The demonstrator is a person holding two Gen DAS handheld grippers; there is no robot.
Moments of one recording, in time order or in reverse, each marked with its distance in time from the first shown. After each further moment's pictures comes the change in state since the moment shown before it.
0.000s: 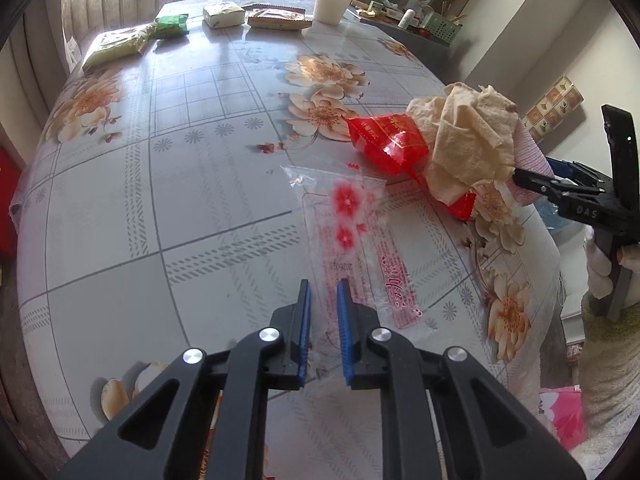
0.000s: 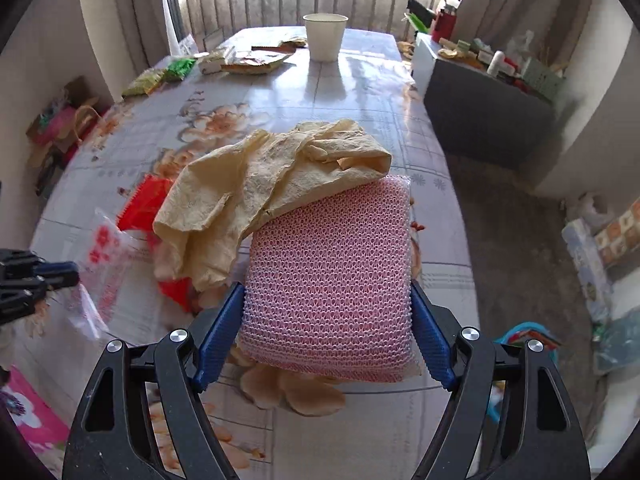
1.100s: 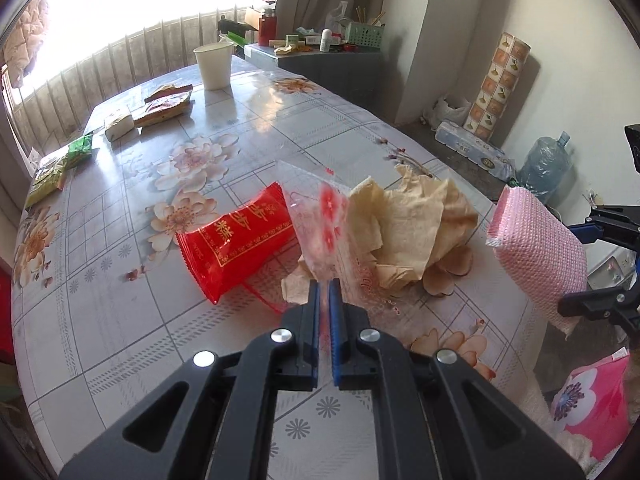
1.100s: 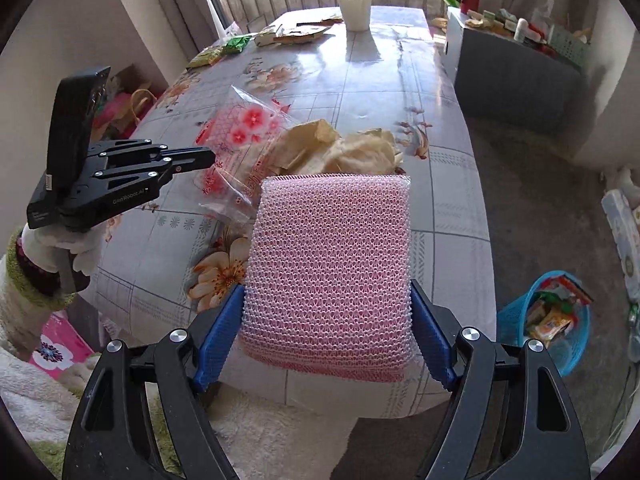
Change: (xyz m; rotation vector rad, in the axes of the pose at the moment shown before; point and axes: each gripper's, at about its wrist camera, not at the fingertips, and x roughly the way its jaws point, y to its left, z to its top) left arm 0.021 -0.119 0.032 0.292 -0.143 0.027; right arm -0.057 -0.040 -0.078 0.066 0.057 0.344
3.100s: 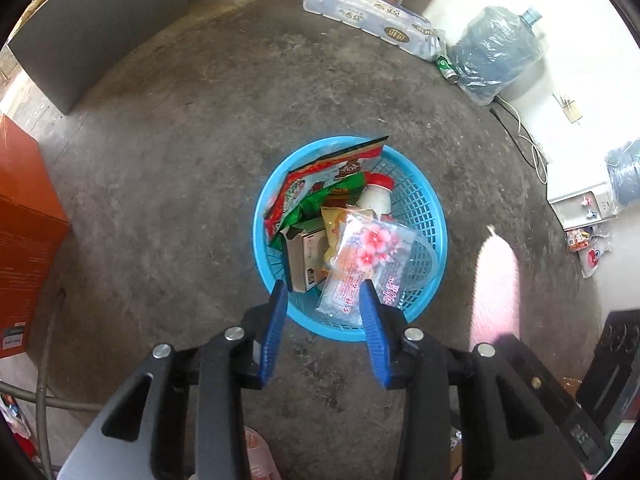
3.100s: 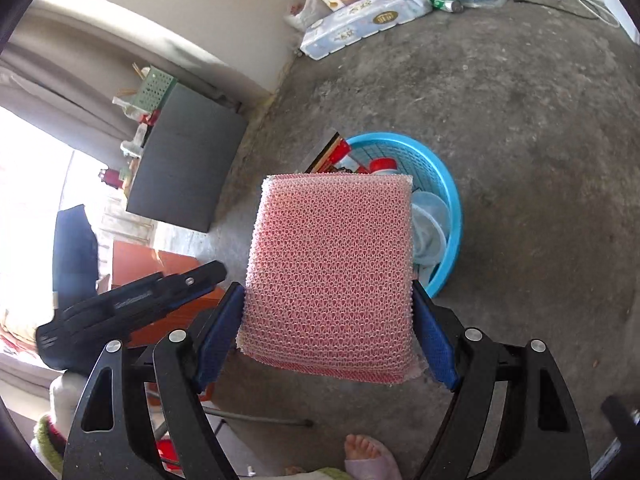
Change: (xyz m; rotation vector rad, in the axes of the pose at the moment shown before) left arm 0.364 -0.415 0.159 0.224 0.501 -0.225; right arm 0.014 -0.379 -0.228 1.280 -0.406 -0.126
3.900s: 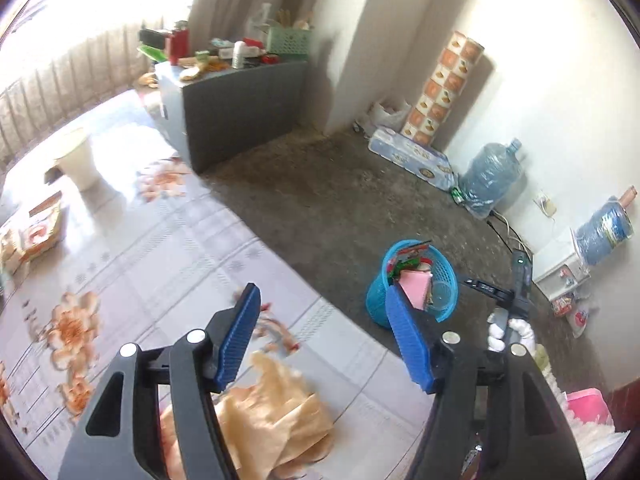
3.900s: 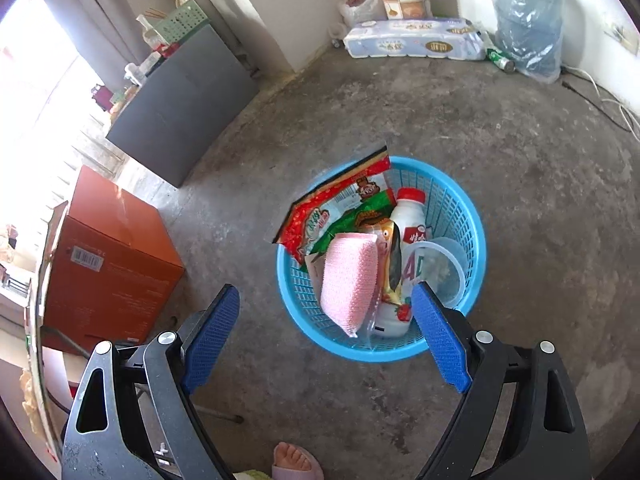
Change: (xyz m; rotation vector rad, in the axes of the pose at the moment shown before) left arm -0.338 0.217 -0.208 -0.126 -0.481 0.050; right arm 0.006 0.066 -0.001 -0.303 -0.011 -0.154
